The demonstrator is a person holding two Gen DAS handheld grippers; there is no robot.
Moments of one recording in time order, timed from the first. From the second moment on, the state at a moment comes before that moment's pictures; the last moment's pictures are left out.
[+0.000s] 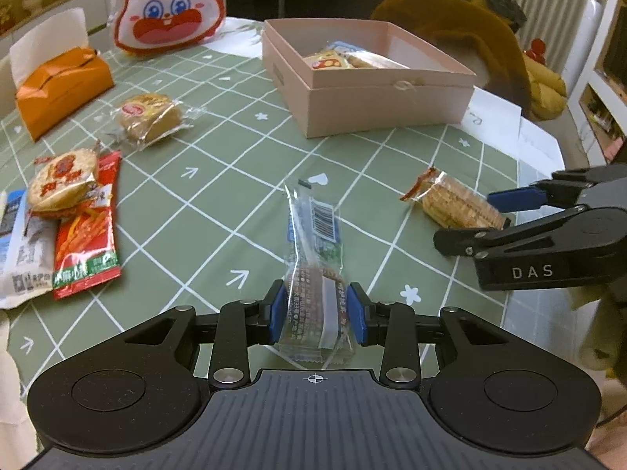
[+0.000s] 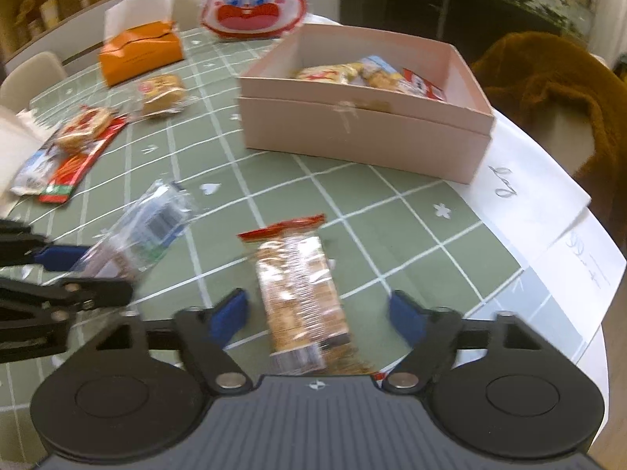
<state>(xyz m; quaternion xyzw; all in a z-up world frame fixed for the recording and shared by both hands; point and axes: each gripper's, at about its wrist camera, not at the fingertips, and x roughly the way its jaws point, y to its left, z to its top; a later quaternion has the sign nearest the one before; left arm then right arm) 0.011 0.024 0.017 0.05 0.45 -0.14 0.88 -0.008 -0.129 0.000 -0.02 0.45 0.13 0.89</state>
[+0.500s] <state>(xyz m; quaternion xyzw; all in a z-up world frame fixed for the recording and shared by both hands) -0.014 0.006 0.031 0.02 0.43 -0.14 0.89 -0.044 -0.155 0.032 0.02 0.44 0.17 0.88</state>
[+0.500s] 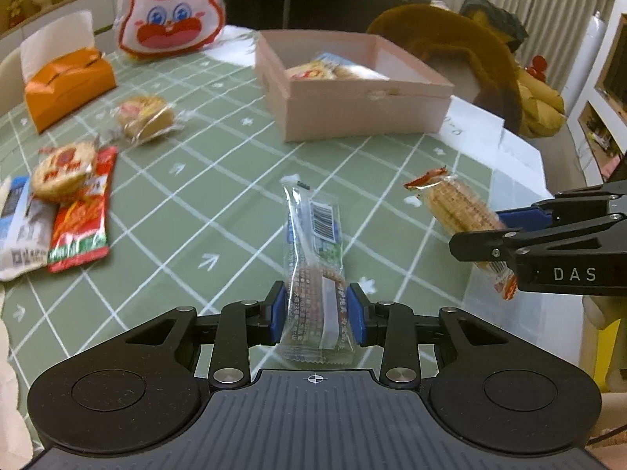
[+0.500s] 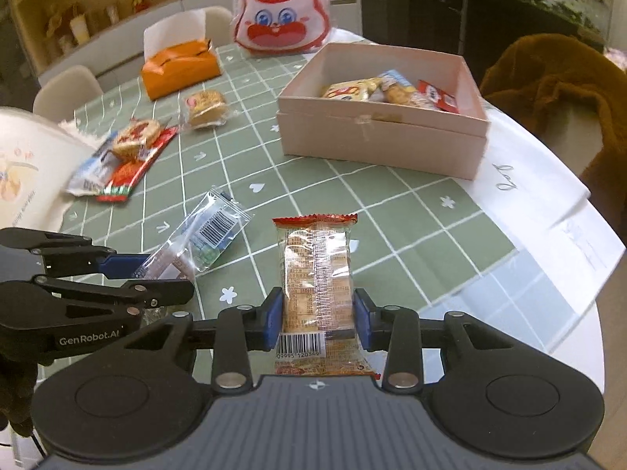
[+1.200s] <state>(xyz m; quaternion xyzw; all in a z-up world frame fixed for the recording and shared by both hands) 0.026 -0.020 0.144 -0.02 0.33 -0.18 0.93 -0.023 -0.203 0.114 0.03 0.34 0.14 0.93</state>
